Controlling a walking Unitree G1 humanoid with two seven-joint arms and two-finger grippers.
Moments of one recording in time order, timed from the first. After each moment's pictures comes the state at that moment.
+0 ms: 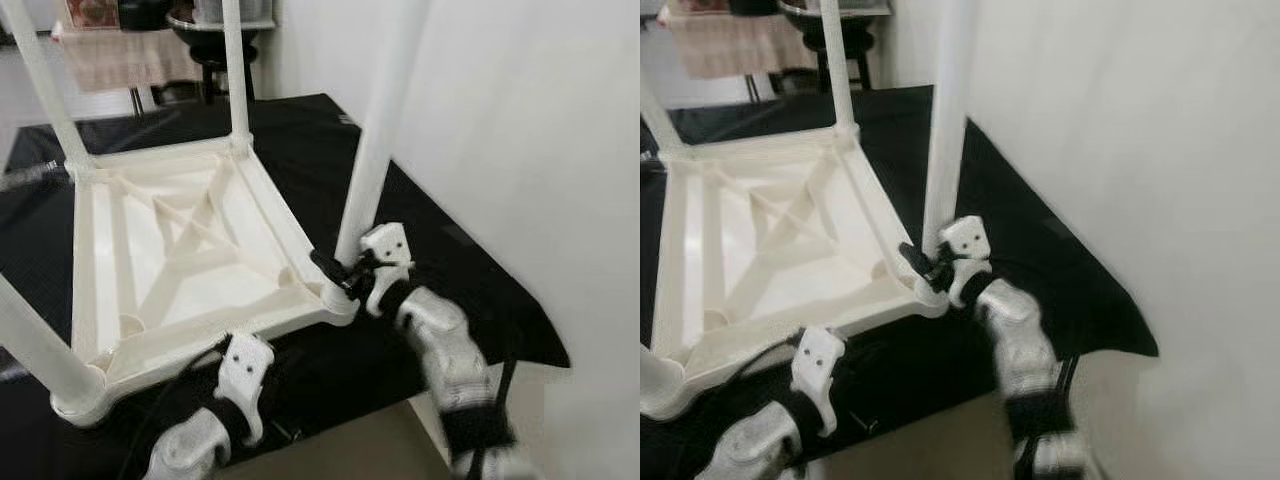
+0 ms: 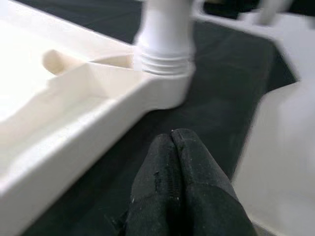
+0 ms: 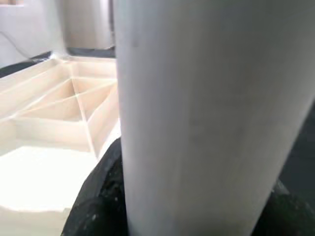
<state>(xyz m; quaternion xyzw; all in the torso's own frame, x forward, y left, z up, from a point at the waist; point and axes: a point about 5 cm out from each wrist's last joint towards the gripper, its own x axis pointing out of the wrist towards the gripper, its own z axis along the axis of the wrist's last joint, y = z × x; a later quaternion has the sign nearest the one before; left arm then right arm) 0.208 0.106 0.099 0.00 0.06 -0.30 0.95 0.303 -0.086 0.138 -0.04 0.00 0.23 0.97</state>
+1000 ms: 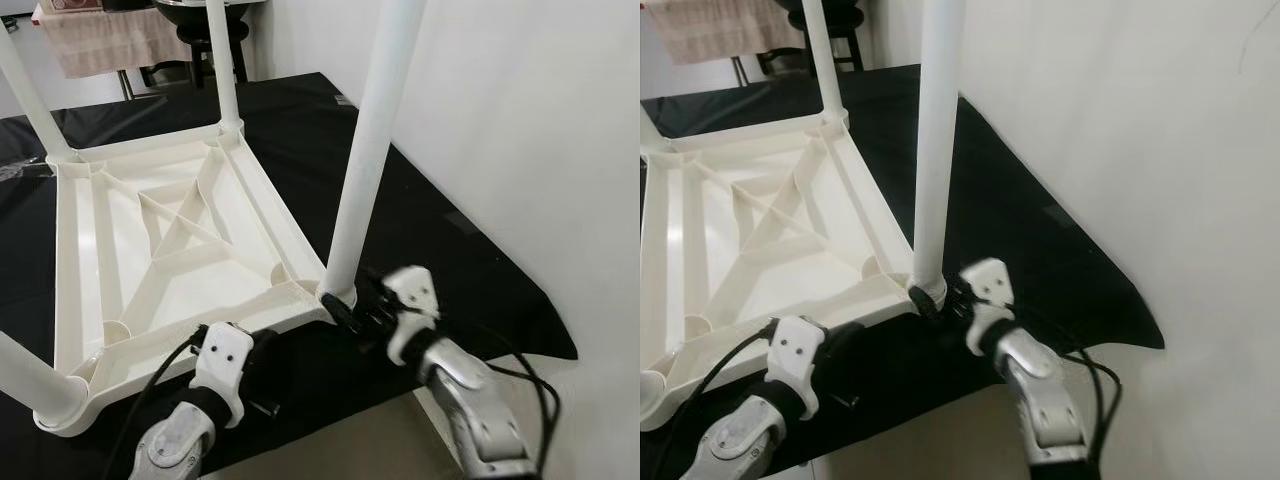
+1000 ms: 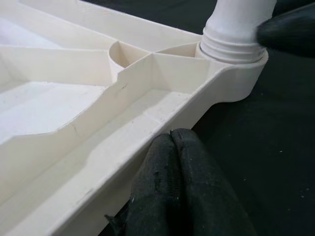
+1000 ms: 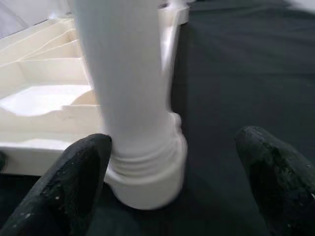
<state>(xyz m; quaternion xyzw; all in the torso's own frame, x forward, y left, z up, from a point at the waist) 0.212 0.129 0.106 0.05 0.03 -0.17 0.98 0.267 -0.134 0.116 0.00 0.03 0.27 0.96</state>
